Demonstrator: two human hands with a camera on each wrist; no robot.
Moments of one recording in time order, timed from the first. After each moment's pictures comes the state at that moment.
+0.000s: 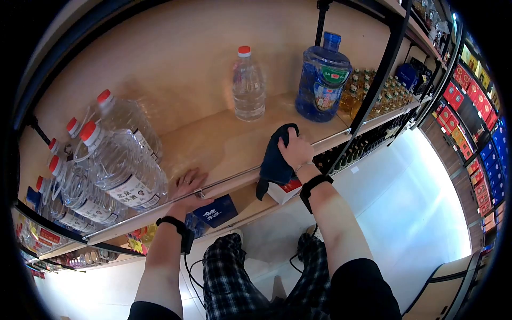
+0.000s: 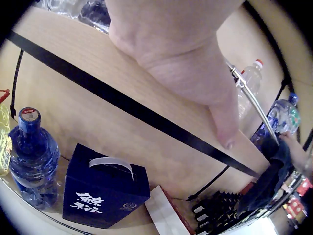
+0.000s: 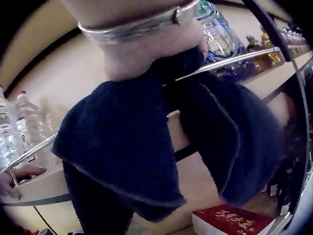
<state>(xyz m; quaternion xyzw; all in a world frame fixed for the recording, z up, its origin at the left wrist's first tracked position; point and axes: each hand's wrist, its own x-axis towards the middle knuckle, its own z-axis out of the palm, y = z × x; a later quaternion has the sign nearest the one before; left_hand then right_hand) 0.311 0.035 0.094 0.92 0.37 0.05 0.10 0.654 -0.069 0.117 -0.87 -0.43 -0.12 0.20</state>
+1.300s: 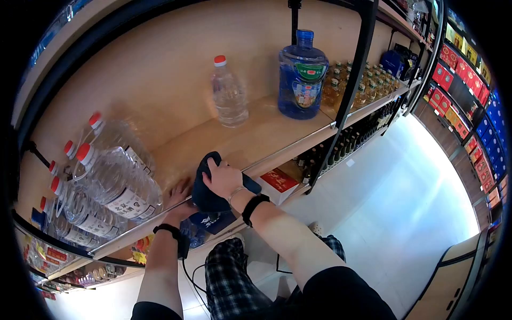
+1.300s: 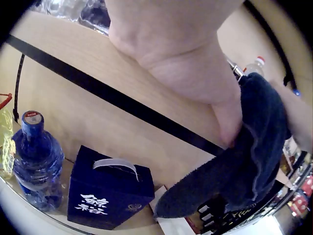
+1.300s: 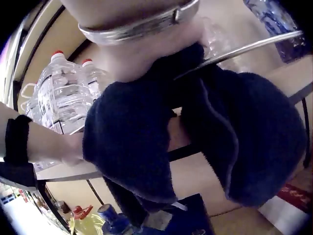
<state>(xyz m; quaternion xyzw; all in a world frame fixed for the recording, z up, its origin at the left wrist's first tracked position) 0.312 0.036 0.088 0.92 0.39 0.06 0.06 0.497 -0.043 0.121 -0.77 -0.57 -0.07 0.27</state>
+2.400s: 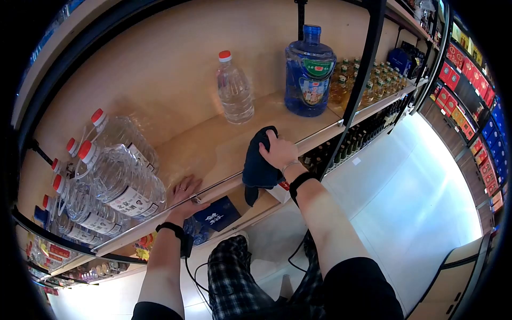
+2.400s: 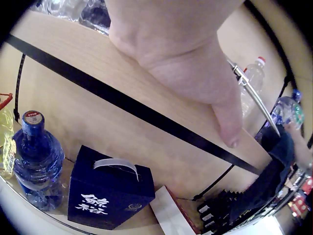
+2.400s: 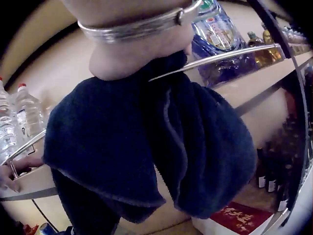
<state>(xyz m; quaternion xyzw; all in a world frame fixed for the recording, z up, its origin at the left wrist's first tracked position) 0.312 0.033 0.092 0.92 0.37 0.07 0.09 0.642 -0.071 0.115 -0.84 -0.50 -0.07 0.21</state>
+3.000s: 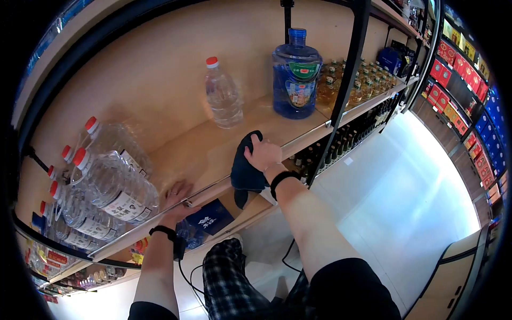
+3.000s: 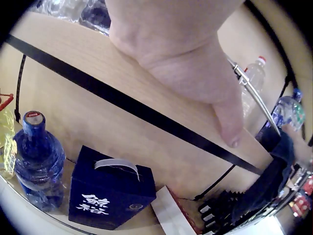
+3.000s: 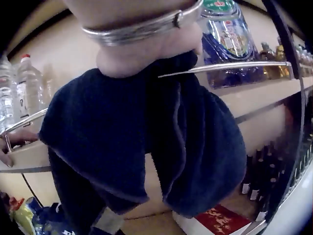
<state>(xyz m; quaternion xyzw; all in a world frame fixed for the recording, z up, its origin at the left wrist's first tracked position) 0.312 0.034 0.086 0.92 0.37 0.08 0.09 0.628 -0.065 0.126 -0.86 -0.48 -0.06 0.17</state>
